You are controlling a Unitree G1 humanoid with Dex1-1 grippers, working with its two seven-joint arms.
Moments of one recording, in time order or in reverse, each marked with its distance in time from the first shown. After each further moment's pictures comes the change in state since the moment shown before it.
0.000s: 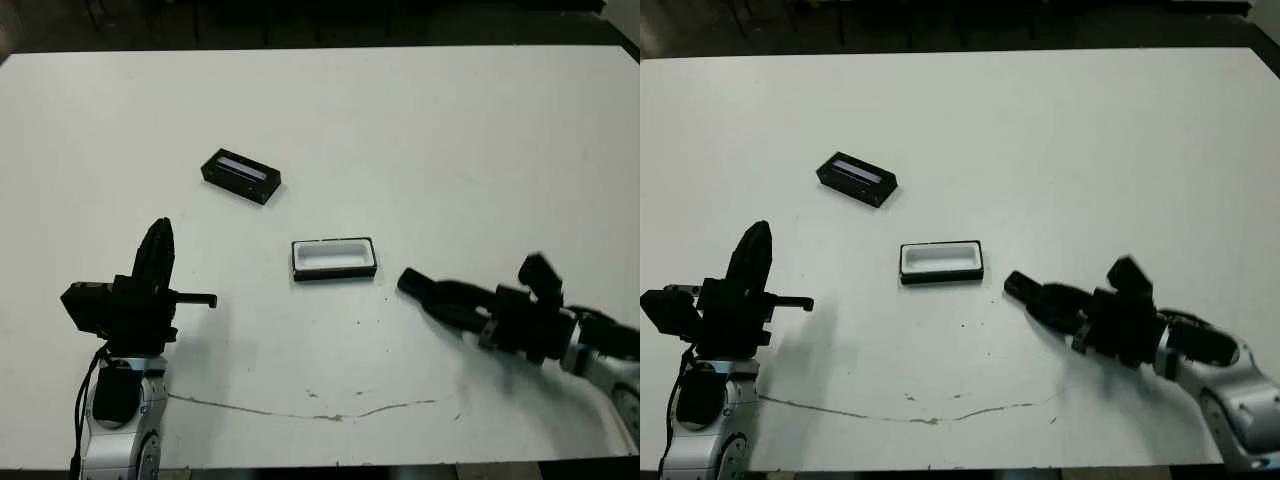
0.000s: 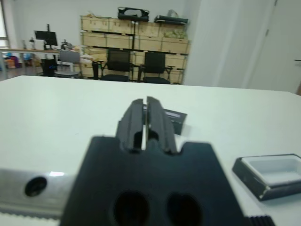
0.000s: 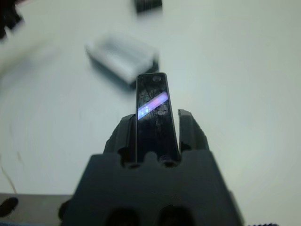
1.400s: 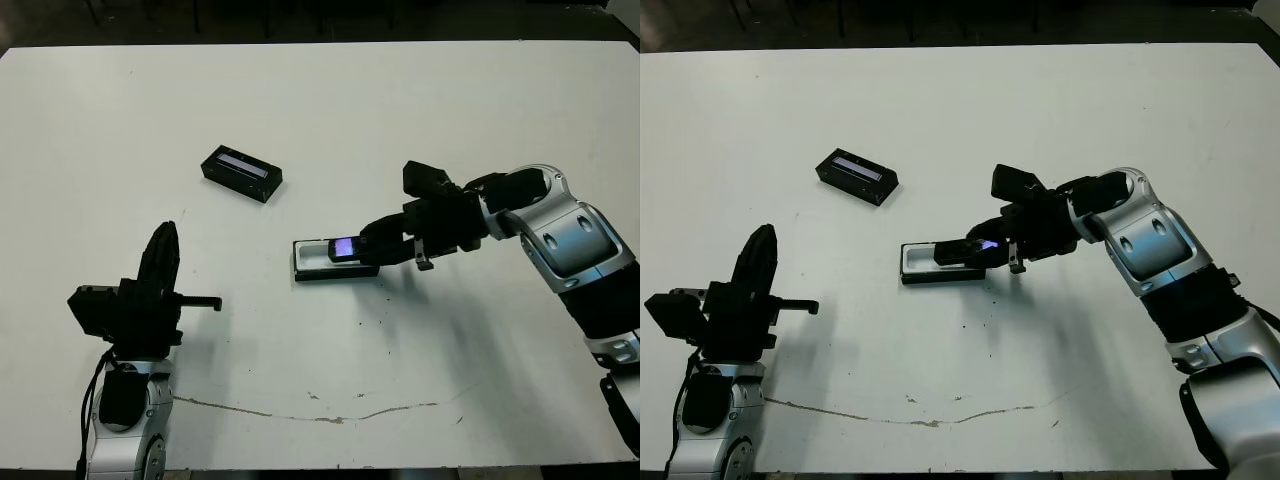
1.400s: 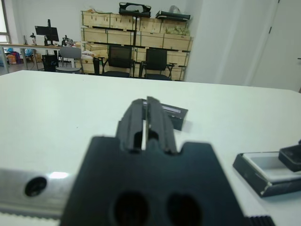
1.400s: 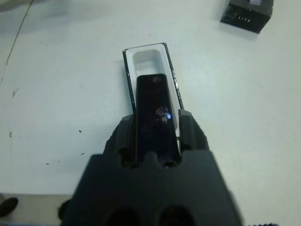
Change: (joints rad) left arm 0.013 -0.011 -0.019 -0.001 0.013 -0.008 0.017; right arm -0.638 0.106 0.458 0.377 -0.433 -0.005 0.459
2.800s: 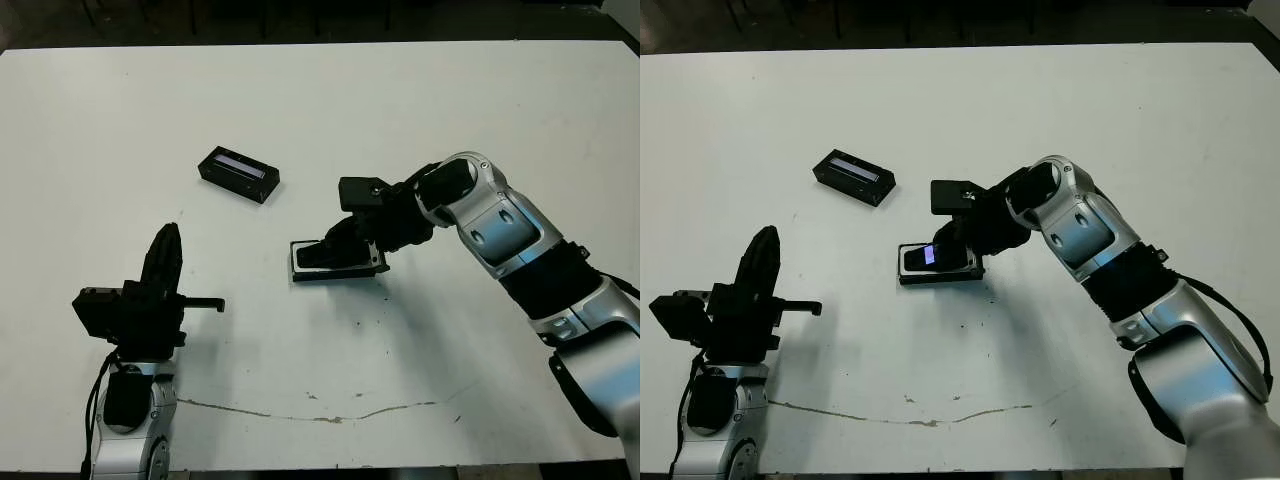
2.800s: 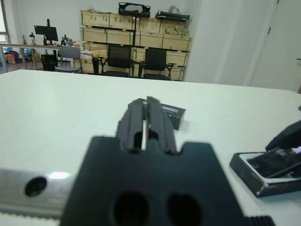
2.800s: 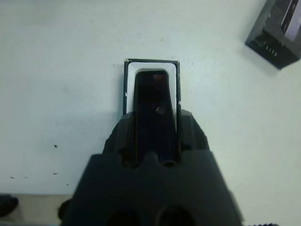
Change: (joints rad) left arm 0.005 -0.013 -0.009 0.005 0.006 -0.008 0.007; right arm -0.104 0.150 0.134 0.084 -0.237 -0.161 0.019
